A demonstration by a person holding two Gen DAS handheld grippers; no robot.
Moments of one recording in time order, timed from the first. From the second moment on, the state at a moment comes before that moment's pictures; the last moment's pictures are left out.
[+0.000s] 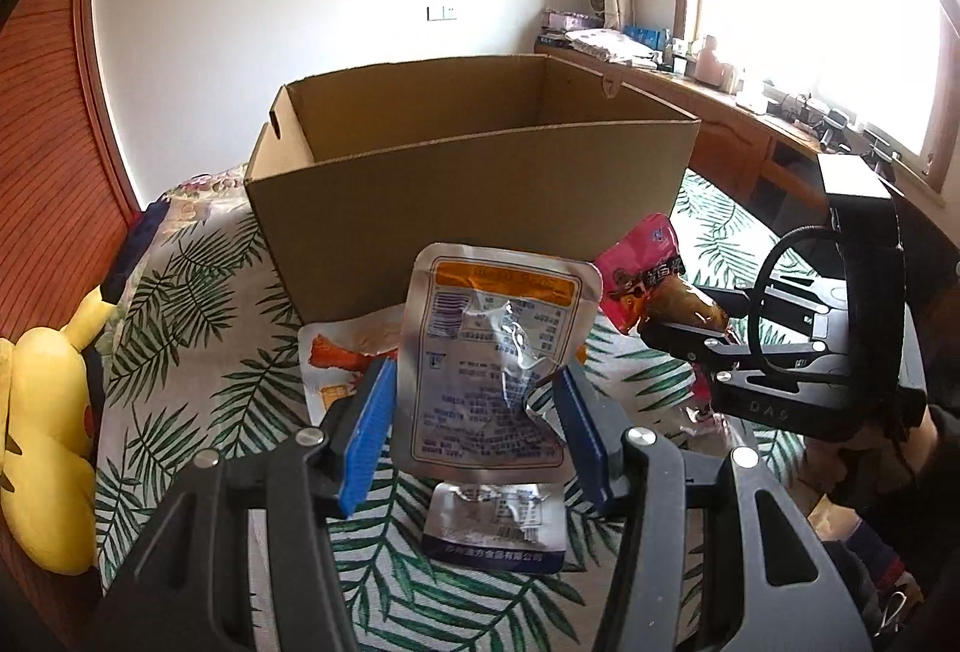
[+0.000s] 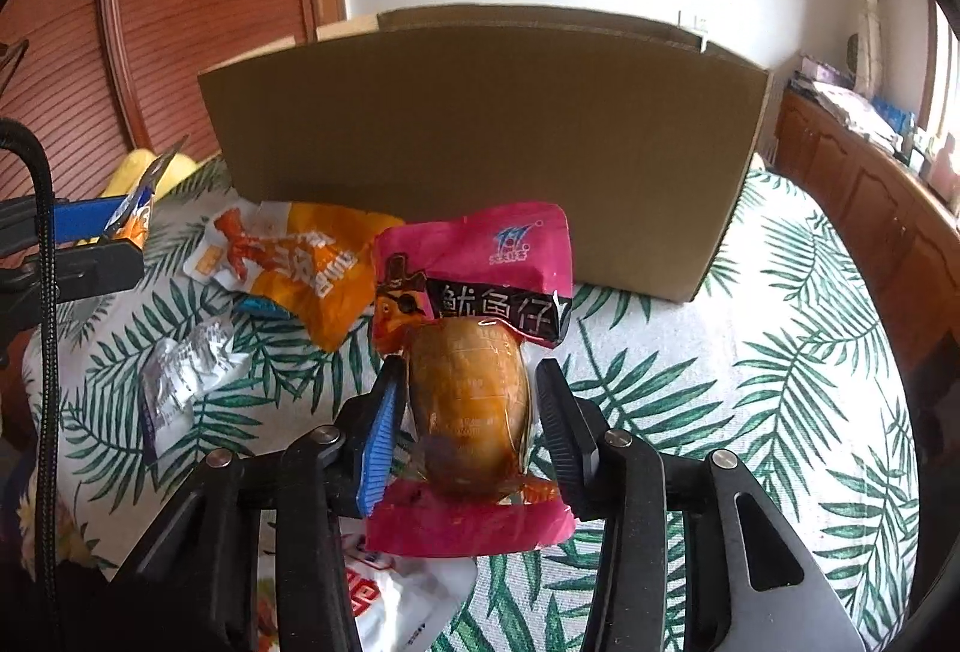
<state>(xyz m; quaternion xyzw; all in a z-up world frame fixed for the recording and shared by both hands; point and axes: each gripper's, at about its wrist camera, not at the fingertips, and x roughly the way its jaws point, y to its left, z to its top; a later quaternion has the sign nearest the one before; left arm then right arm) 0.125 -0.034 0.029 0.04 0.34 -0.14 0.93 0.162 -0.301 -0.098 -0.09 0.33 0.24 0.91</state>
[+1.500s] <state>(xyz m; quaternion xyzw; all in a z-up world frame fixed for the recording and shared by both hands) 0.150 -0.026 0.091 0.00 0.27 -0.16 0.95 0.114 -0.301 0.008 -0.09 0.19 0.24 0.95</state>
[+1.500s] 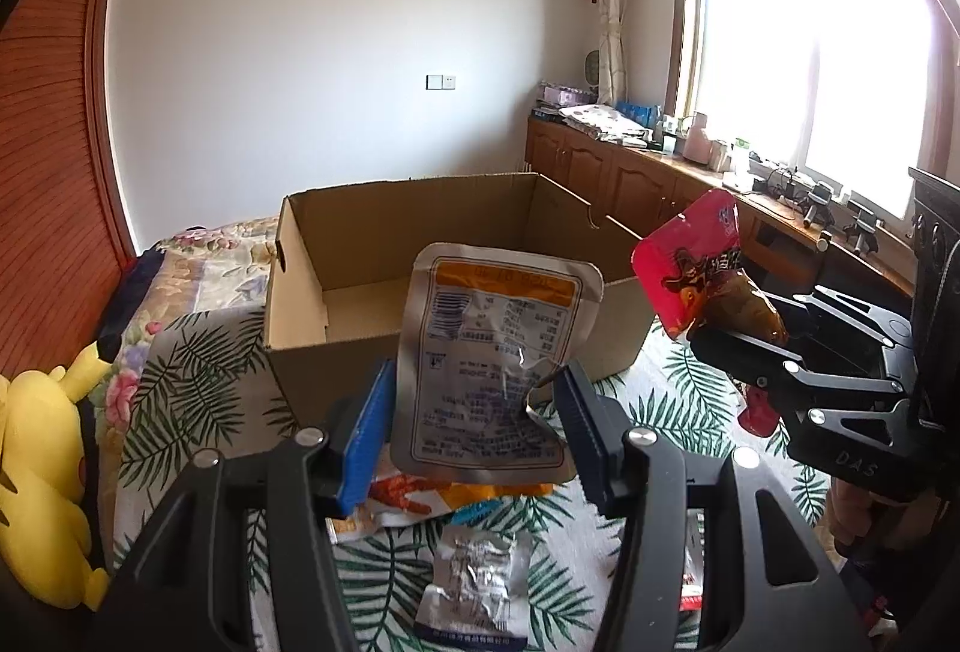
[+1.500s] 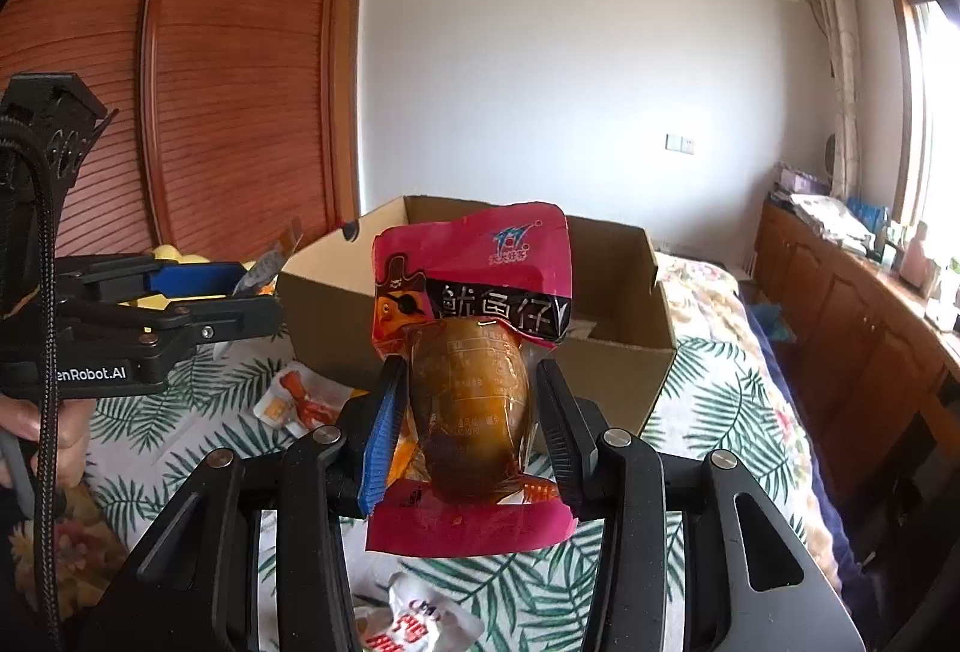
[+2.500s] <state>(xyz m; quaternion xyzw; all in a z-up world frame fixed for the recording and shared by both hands) 0.277 -0.018 0.082 -0.03 0.28 -0.15 0.95 0.235 -0.276 0.022 -0.09 0.19 0.24 0.95</state>
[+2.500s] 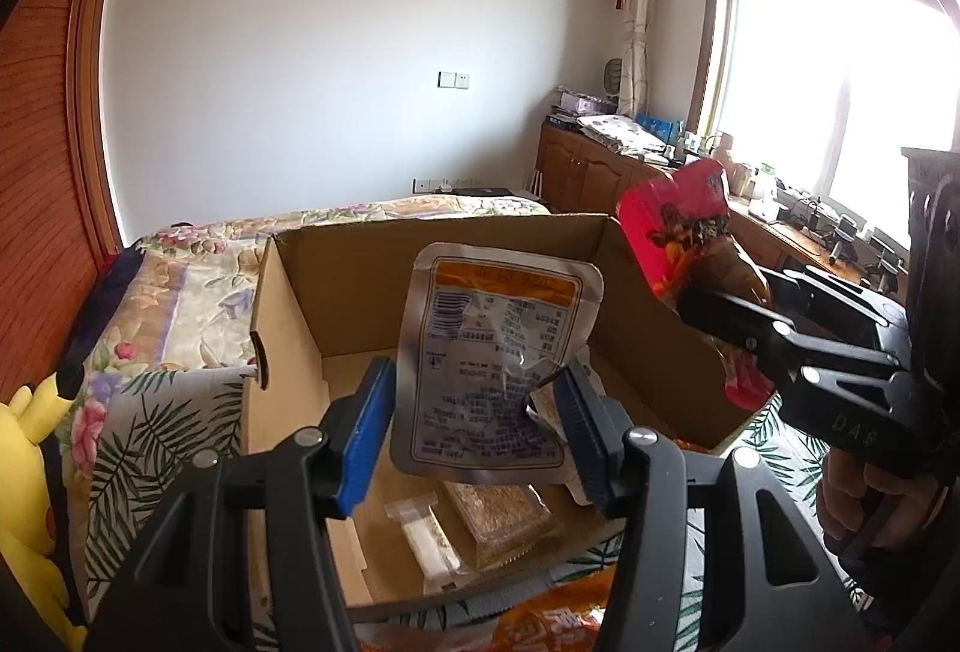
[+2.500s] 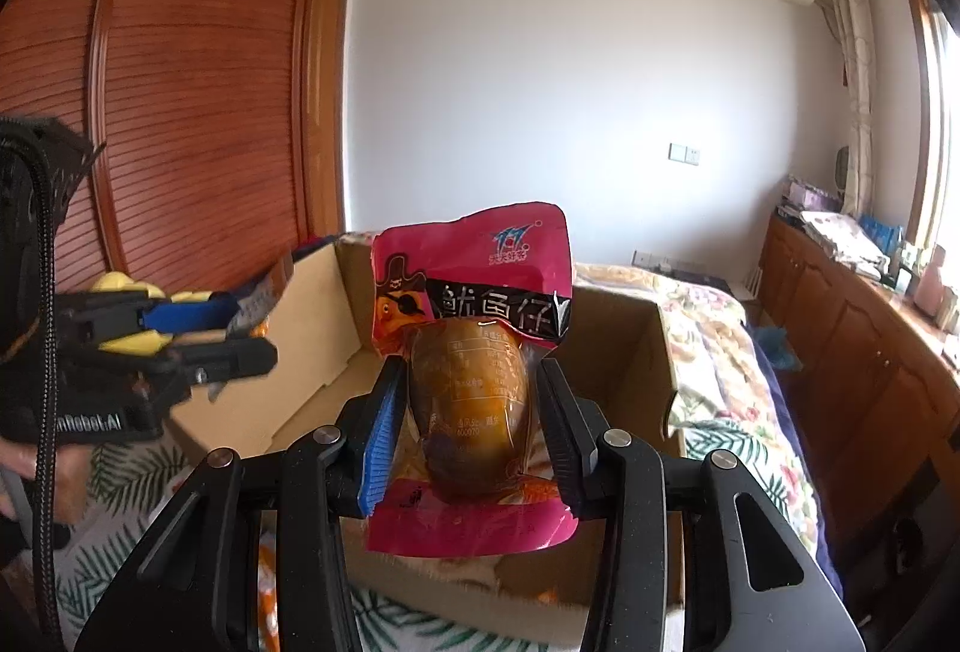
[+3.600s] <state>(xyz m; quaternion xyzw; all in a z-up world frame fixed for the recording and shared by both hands) 0.296 -0.036 0.055 -0.02 0.32 -0.14 0.94 0.280 -0.274 -0.015 -0.08 0.29 0.24 0.92</state>
